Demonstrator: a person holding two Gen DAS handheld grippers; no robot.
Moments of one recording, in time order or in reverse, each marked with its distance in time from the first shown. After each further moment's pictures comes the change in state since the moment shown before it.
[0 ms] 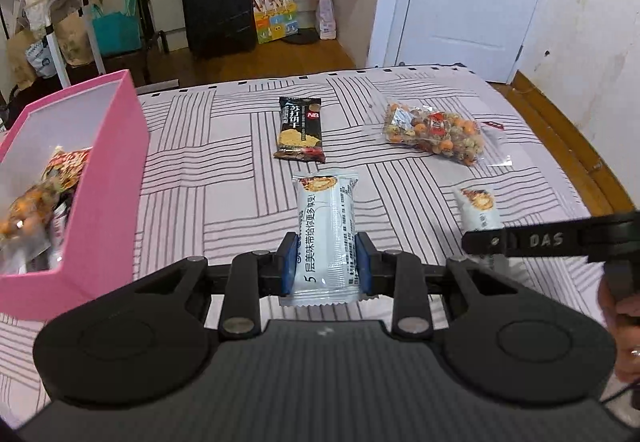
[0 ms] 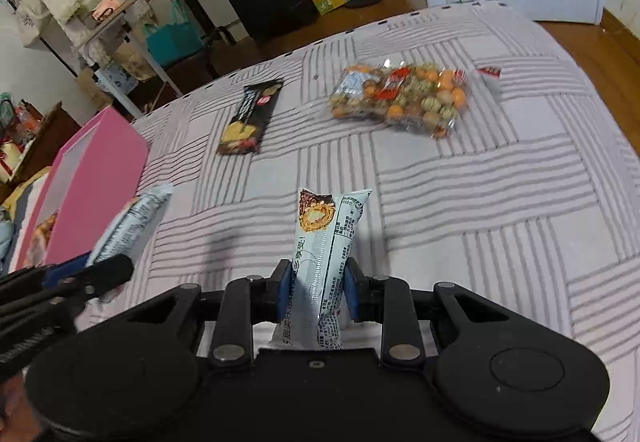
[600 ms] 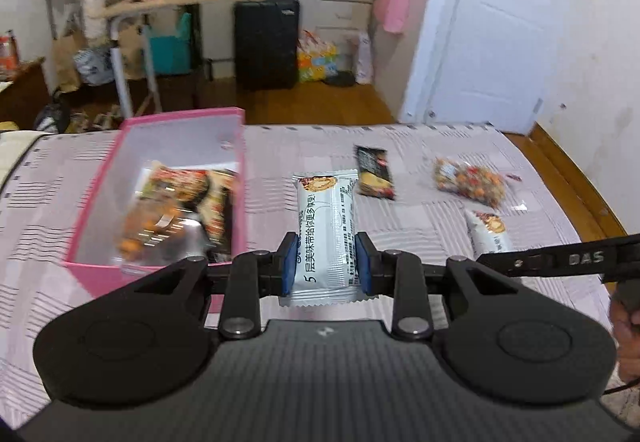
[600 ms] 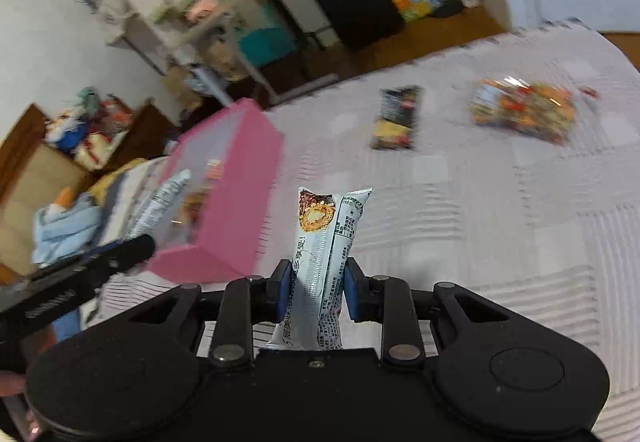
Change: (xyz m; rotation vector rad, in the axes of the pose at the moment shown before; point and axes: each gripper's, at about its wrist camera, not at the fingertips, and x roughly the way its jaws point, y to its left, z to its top) left arm -0.126 0.095 -0.007 -0.085 -0.134 0.071; right arm -0.062 0.114 -0.014 -0.083 -0.037 0.254
